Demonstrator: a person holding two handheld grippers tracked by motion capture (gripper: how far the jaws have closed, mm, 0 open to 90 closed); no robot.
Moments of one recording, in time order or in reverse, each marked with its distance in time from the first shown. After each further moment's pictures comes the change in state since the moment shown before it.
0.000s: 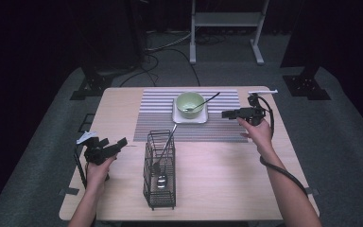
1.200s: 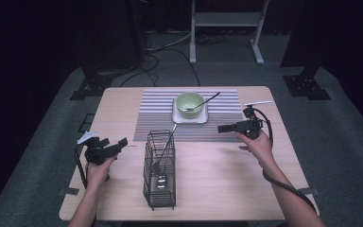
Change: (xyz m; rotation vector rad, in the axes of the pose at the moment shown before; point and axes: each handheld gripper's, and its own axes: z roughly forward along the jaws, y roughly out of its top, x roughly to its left) left arm -0.002 0.000 0.000 -0.001 -0.003 0.006; right arm 0.019 -0.038 0.005 0.083 0.041 -0.078
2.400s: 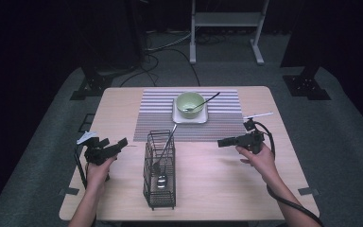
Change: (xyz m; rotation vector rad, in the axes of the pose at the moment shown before) left arm 0.000 0.000 -0.001 -0.001 -0.002 -0.008; right arm 0.016 -0.041 -0.003 0.034 0.049 -0.038
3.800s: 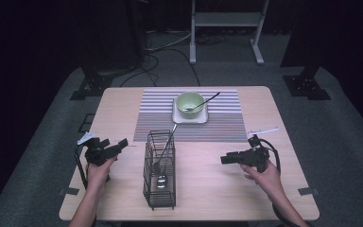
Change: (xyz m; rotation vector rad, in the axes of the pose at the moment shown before) left arm 0.000 -0.002 0.001 0.008 -0.001 0.001; right arm 0.016 -0.051 -0.008 -0.004 0.032 -0.039
